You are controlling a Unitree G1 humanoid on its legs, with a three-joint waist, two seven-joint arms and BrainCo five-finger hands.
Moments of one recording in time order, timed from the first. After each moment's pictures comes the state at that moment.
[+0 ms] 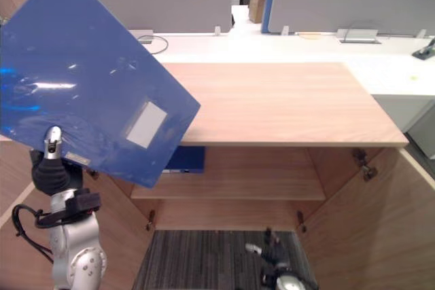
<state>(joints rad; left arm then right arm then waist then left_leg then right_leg) 0.18 0.08 0.11 -0.47 -0.66 -0.35 0.11 0.25 -0.09 0.02 0.42 0.18 -0.10 -0.01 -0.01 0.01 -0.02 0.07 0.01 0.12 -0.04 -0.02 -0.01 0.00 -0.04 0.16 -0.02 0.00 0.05</state>
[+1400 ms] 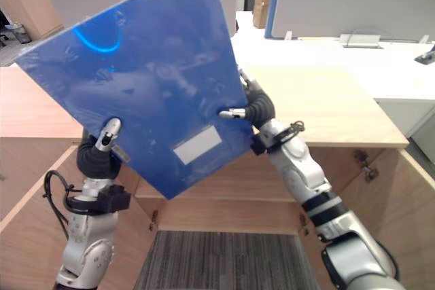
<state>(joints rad) 0.08 0.27 -0.15 -0.45 -0.60 -0.35 -0.03 -0.59 -0.55 0.42 0.13 0.89 -0.18 0.22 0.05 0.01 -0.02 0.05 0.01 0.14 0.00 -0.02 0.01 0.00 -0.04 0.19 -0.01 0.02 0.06</state>
